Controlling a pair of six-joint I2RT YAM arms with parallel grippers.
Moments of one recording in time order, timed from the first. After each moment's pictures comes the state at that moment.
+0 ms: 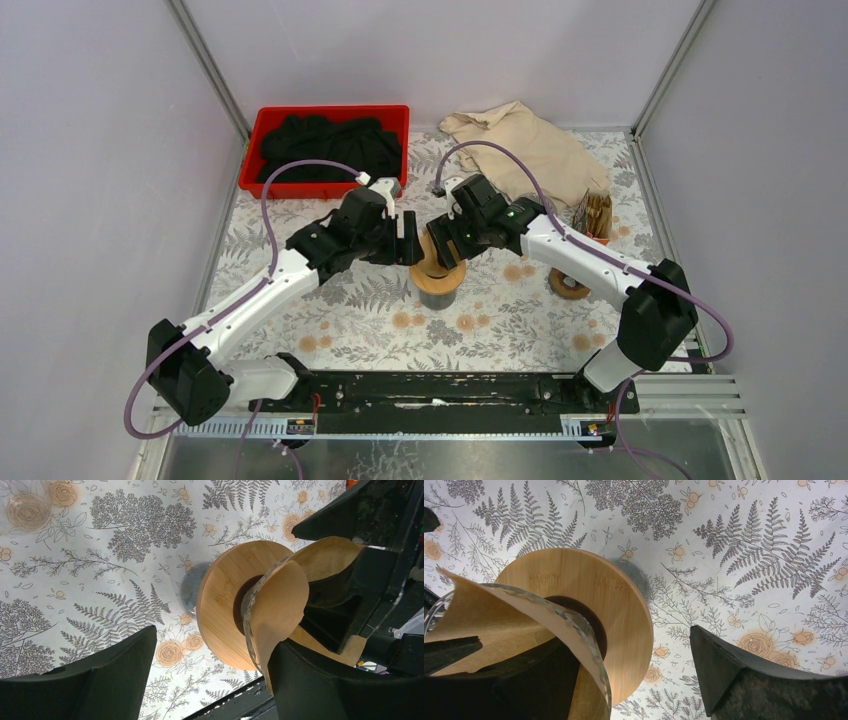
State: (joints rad) left arm -0.65 1.24 1.06 -0.58 0.07 -0.52; right arm 0.75 1.58 1.28 -0.65 -0.06 0.18
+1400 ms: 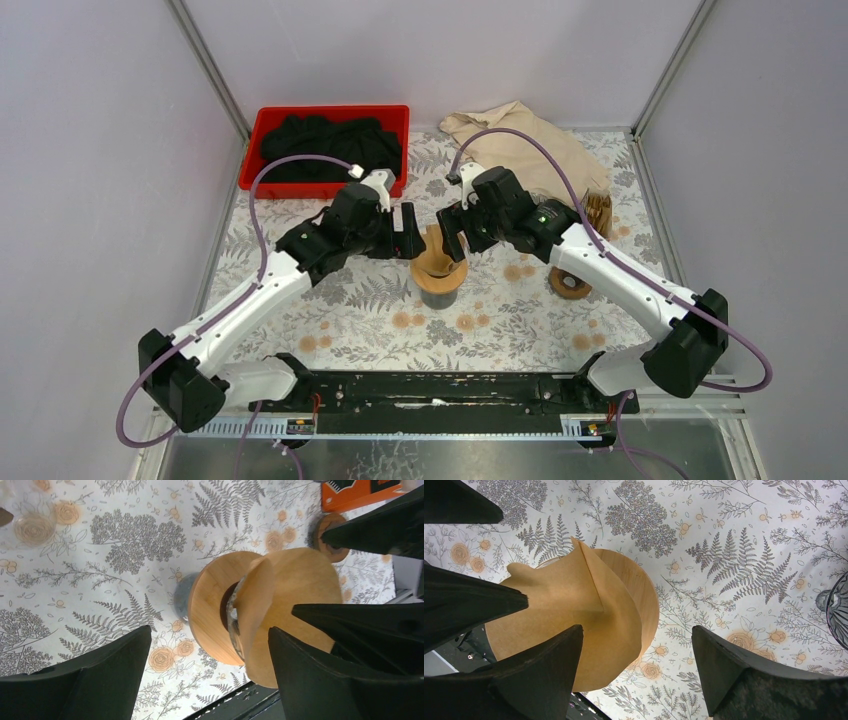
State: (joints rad) left arm -0.65 1.21 1.09 -0.58 0.05 -0.54; right arm 0.74 1.40 1.29 -0.67 -0.05 0.18
